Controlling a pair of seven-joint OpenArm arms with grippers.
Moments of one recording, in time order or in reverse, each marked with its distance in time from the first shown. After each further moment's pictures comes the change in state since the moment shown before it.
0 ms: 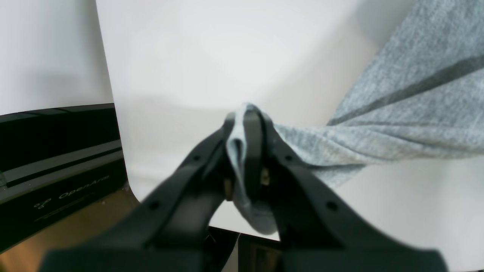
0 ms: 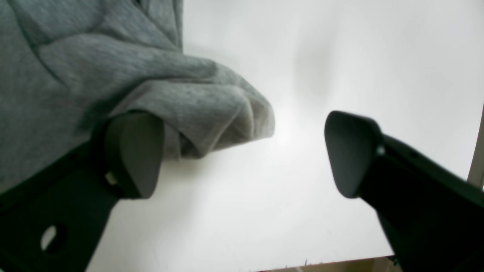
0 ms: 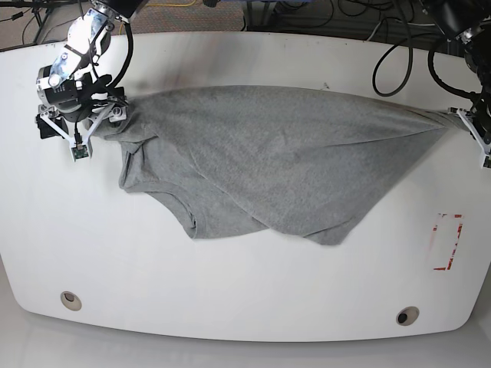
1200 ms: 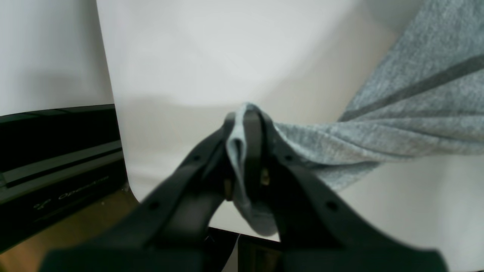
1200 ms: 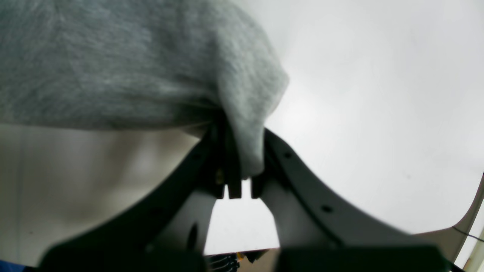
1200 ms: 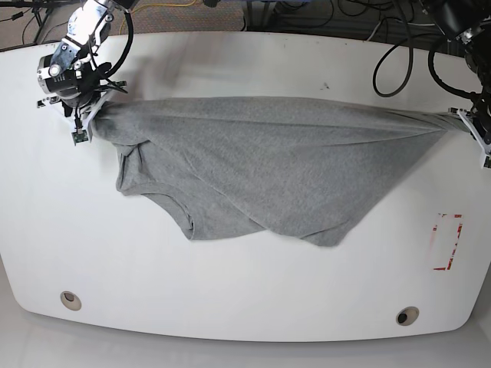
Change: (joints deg) left arm 0.1 0.0 -0.2 0.0 0.0 0.0 0.0; right arm -4.5 0.3 1.8 -1.7 0.2 0.2 0.7
